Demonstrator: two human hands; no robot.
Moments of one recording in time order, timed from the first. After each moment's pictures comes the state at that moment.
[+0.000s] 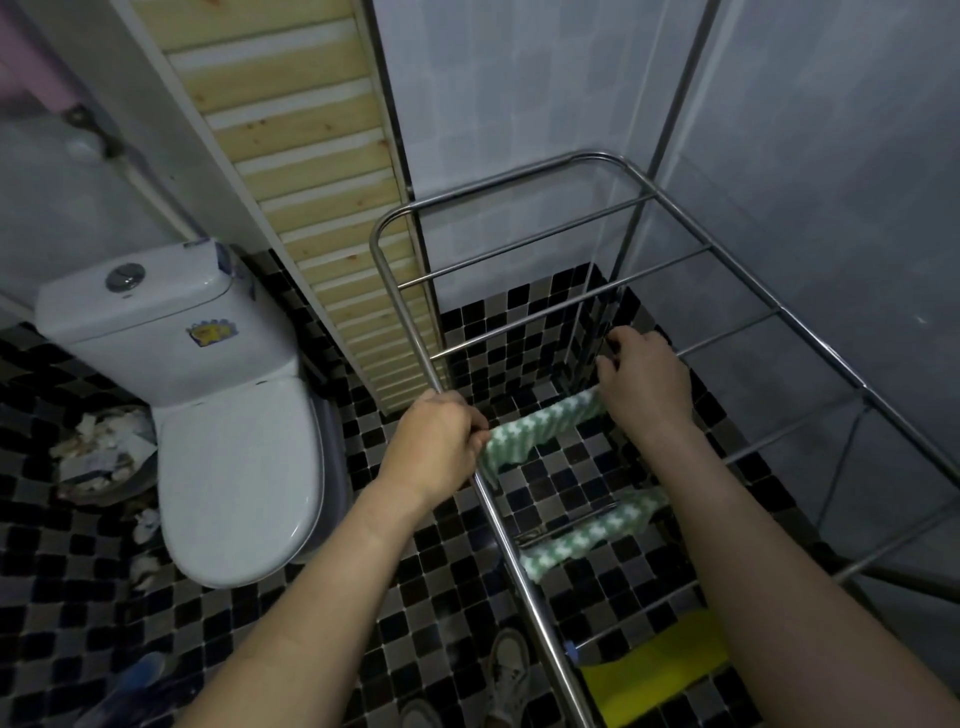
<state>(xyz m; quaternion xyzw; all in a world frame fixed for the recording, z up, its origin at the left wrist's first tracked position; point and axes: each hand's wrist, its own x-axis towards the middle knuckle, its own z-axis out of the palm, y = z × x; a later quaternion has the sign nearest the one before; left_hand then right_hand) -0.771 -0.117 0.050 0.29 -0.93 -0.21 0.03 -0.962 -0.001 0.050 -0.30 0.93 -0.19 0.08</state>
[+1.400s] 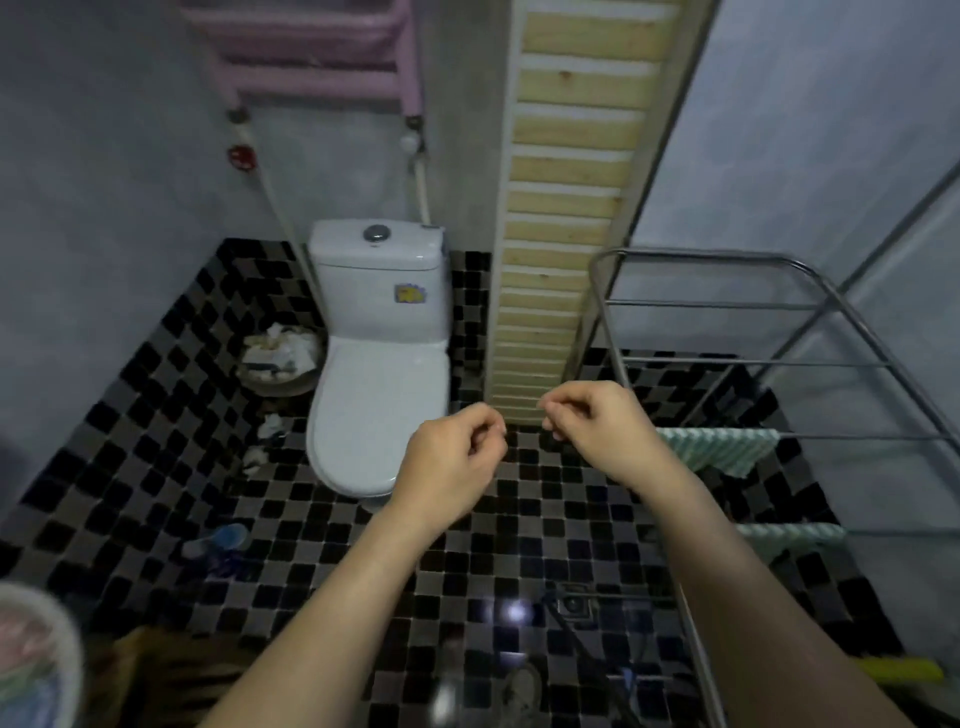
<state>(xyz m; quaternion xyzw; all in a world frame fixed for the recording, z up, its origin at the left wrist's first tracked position) -0.542 -0.069 0.105 0.48 -0.76 -0.35 0.27 -0.724 -0.038 0.128 -0.56 0.72 -0.30 0.29</state>
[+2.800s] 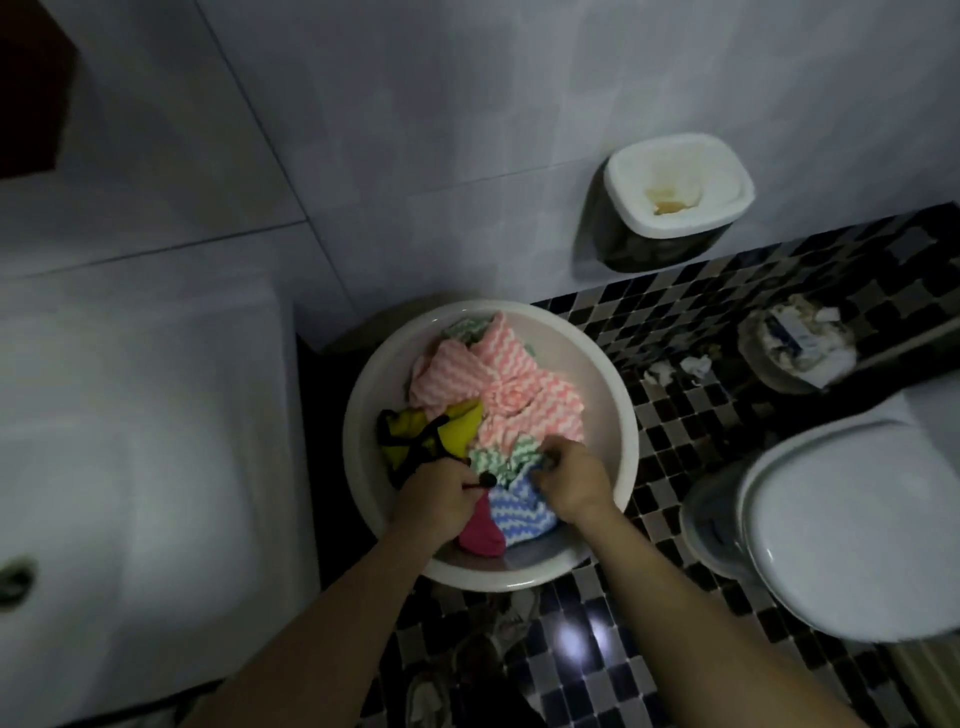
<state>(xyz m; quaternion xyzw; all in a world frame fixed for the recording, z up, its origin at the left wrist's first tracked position) -0.040 0.051 -0.103 0.88 -0.28 -0.35 0.16 -0.138 -0.092 -0.087 -0.80 0.43 0.13 0.39</state>
